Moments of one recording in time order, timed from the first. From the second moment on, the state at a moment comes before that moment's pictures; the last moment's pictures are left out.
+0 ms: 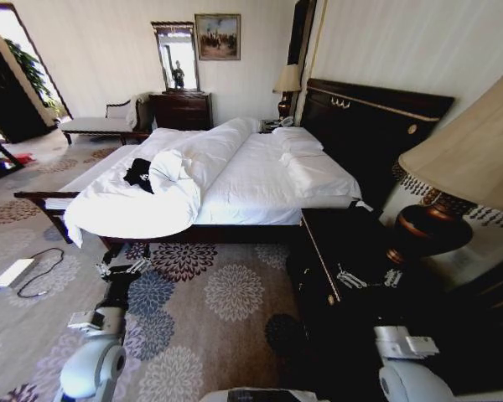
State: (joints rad) left arm 1.62 -1.35 -0.80 -2.20 -0.36 -0.10 -0.03; right arm -1.76 1.40 0.82 2.22 0.16 0.28 -0.06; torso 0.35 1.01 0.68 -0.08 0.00
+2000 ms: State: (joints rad) left arm 1.61 -1.35 -0.80 -2.18 -0.34 -0.10 -0.05; right arm -1.71 1.44 0.79 2.15 0.15 0.31 -0.08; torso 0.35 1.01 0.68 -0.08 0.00
